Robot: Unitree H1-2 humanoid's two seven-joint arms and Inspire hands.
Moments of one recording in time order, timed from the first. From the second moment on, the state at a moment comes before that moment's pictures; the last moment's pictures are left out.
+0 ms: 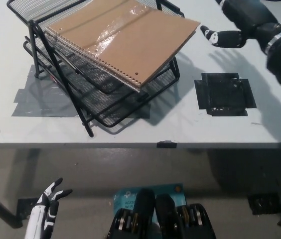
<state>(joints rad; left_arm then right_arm) 0.12 0.17 -0.04 0.15 0.18 -0.43 0.15 -1.05 -0.56 0.59 0.39 -0.44 0.12 0.19</state>
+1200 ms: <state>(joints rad) 0.10 0.19 -0.08 0.15 0.15 -0.43 0.08 0.17 -0.28 0.22 -0.50 0.05 0.12 0.17</state>
